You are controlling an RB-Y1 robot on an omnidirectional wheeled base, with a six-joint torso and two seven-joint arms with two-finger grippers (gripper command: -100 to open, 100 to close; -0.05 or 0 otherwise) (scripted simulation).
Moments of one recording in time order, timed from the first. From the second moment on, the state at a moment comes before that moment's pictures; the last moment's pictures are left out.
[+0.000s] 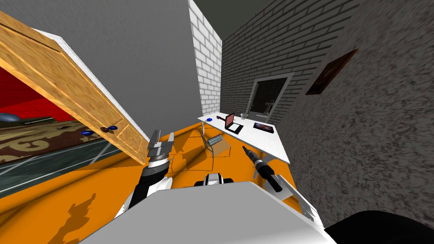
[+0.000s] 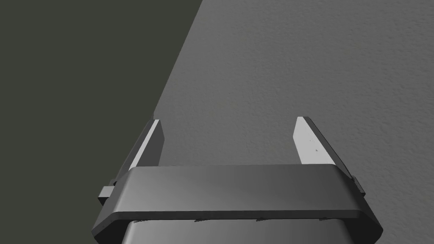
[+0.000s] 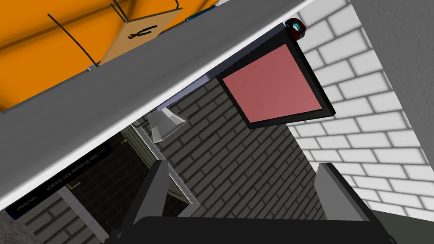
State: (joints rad) left arm 0.51 0.05 0.03 -2.23 -0.02 -0.59 0.13; right arm 0.53 -0.51 0.01 -1.90 0.33 -0.01 0.13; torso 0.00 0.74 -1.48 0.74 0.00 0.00
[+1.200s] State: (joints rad) left arm 0.51 0.05 0.03 -2.23 -0.02 -0.59 0.13; right arm 0.48 -0.74 0.04 -1.64 0.43 0.26 0.16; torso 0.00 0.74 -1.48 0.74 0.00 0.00
